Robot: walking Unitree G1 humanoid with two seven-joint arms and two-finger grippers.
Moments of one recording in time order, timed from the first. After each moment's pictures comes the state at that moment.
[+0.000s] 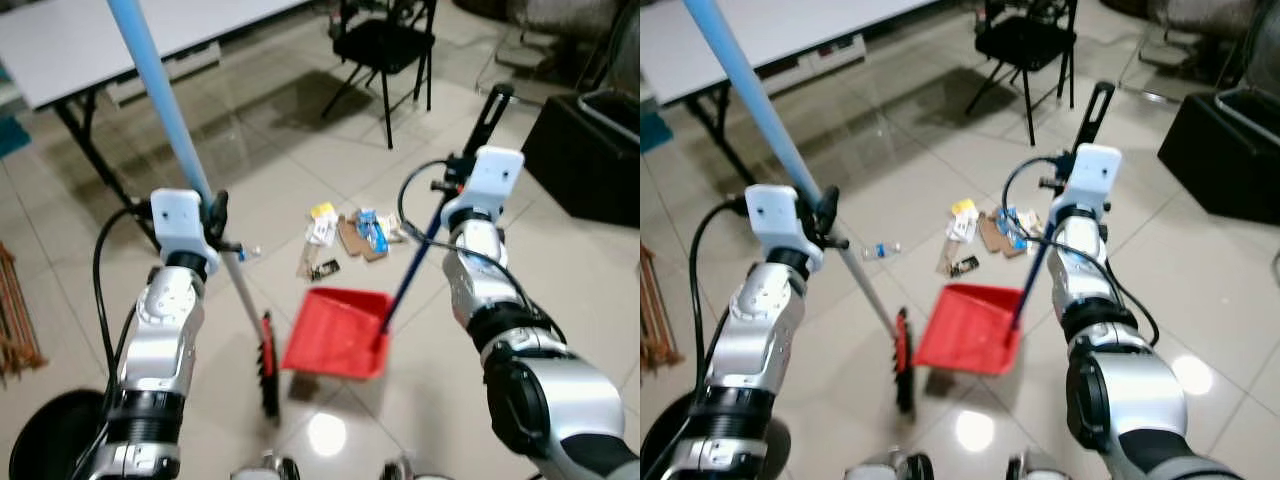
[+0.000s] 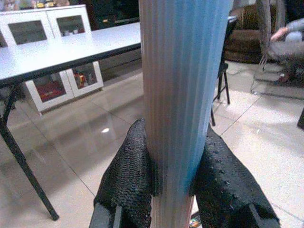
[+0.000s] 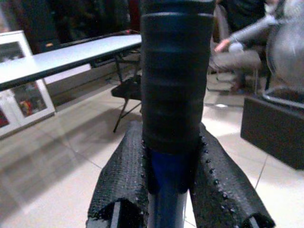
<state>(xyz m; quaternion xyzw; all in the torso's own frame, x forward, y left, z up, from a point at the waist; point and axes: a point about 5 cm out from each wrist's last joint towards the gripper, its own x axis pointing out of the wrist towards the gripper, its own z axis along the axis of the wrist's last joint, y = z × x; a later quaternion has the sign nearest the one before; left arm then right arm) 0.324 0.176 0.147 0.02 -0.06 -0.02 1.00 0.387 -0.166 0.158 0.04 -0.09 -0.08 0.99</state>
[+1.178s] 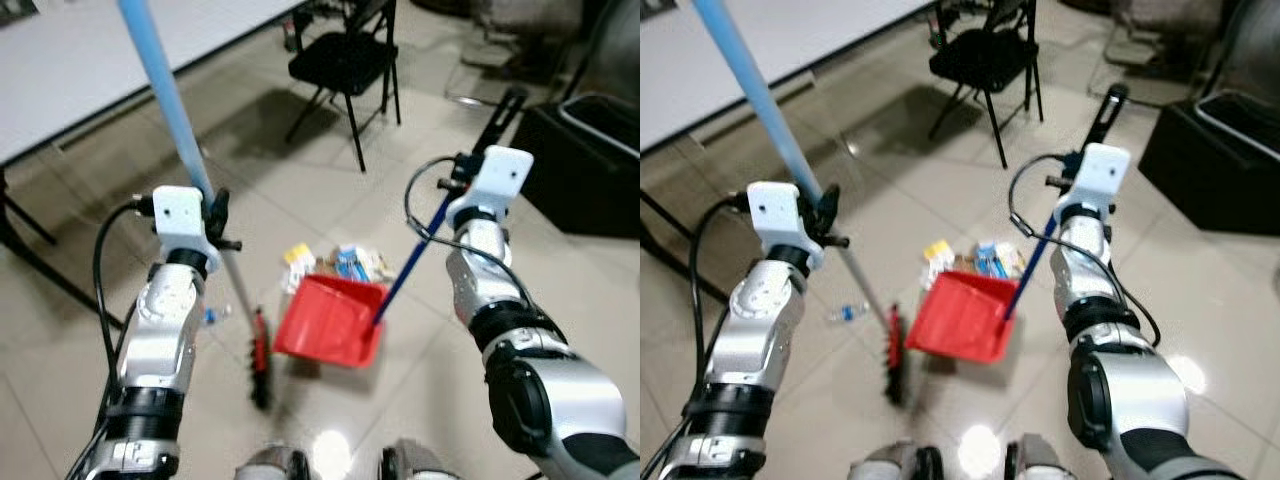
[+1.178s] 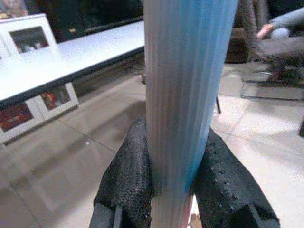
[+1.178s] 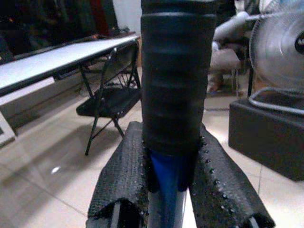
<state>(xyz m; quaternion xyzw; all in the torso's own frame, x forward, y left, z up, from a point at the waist) 0.326 0.176 0.149 0.02 -0.06 -0.02 1.00 0.386 -0.176 0.159 0.04 -0.09 -0.10 0.99</state>
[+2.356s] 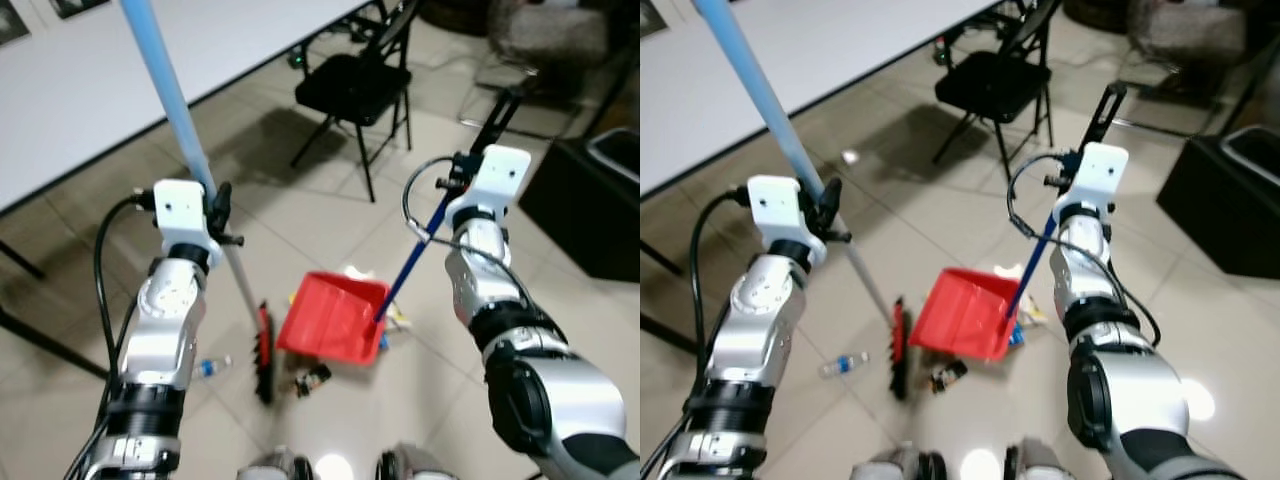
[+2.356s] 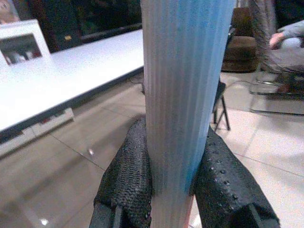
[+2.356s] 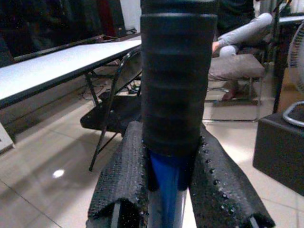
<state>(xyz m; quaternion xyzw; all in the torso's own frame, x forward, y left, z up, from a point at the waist) 0.329 0.174 0.156 0.02 -0.07 -0.03 1.00 0.387 -0.170 0.159 0.04 -0.09 -0.09 0.99</state>
